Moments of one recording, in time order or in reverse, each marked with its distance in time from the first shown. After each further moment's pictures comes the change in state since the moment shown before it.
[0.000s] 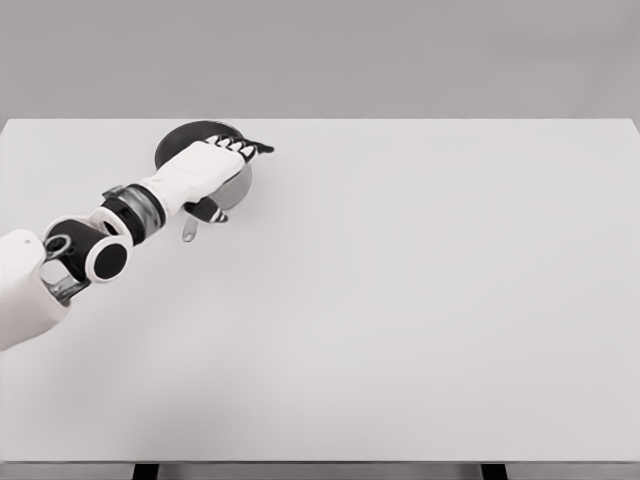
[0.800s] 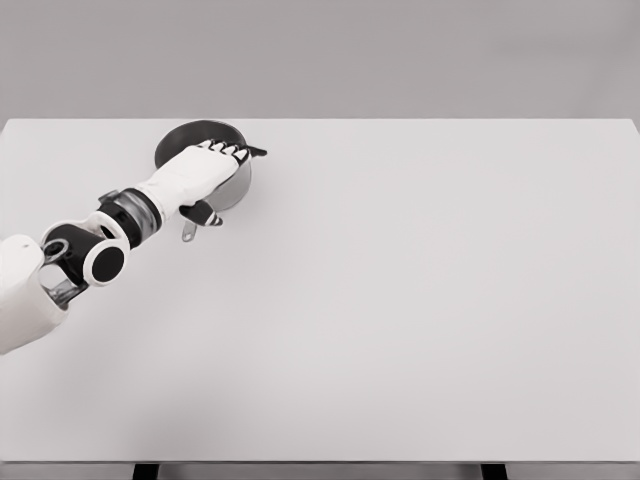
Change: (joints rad) left arm 0.028 -0.002 0.021 0.016 -0.007 0.000 0.001; right arm 0.000 0.000 0.000 0.000 0.000 0.000 0.000
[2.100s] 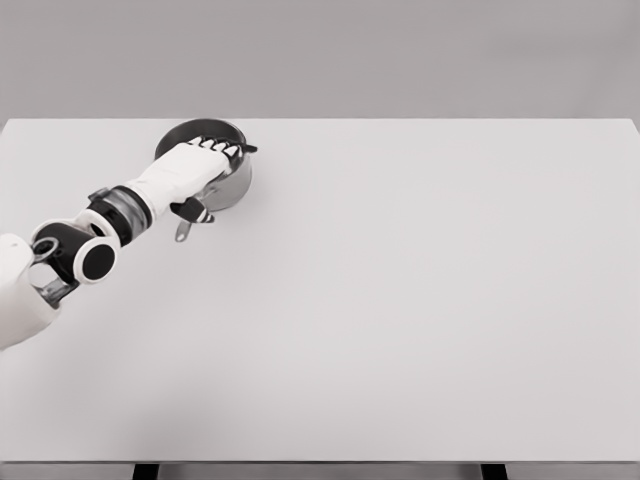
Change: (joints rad) left arm 0.012 0.017 0.027 0.004 0.001 -0.010 -0.002; right arm 0.000 0.000 0.000 0.000 0.000 0.000 0.000
